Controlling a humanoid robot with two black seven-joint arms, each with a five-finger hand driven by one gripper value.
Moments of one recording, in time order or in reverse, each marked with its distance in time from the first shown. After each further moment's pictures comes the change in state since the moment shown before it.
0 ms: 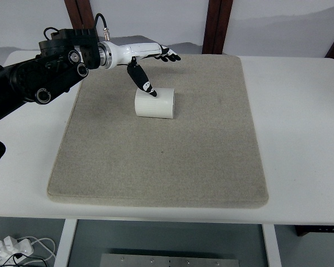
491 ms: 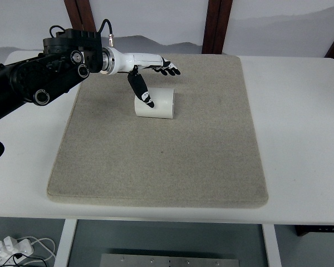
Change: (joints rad) left arm 0.003 0.007 0.012 -0.034 0.009 -0.082 0.085; right arm 0.000 0.000 0.000 0.000 0.000 0.000 0.000
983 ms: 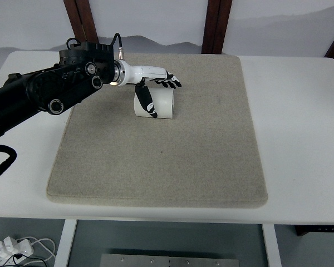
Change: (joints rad) left arm 0.021 -0.060 0.017 0.011 0.000 0.012 0.098; right arm 0.000 0.000 0.000 0.000 0.000 0.000 0.000
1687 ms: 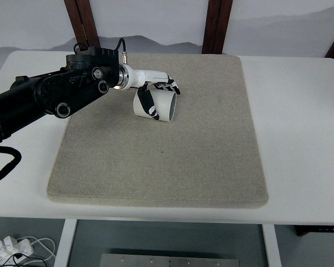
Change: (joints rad) left arm -0.002 -0.029 0.028 0.020 0.000 0.020 0.029; right arm 0.000 0.000 0.000 0.000 0.000 0.000 0.000
